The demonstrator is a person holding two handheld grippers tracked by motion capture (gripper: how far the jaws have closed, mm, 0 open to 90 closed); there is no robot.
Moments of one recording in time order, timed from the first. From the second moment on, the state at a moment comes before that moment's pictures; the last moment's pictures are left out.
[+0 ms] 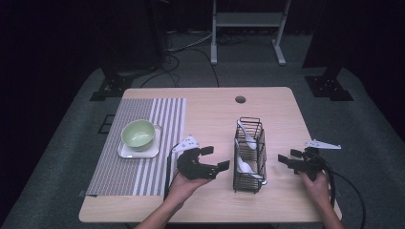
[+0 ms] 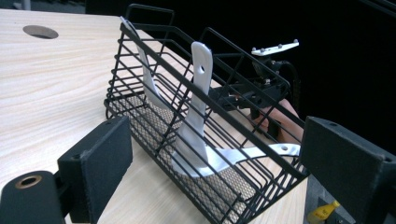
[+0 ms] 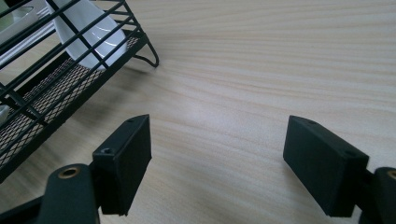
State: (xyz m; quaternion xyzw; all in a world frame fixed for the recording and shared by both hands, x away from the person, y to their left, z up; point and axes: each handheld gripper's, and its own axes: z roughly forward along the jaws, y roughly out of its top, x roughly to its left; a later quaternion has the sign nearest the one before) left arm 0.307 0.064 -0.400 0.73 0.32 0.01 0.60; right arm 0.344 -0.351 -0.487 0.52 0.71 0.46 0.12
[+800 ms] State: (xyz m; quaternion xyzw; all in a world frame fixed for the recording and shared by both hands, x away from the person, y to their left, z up) left arm 0.319 0.035 -0.396 0.75 0.32 0.02 0.58; right arm 0.344 -0.351 -0.487 0.52 0.71 0.46 0.12
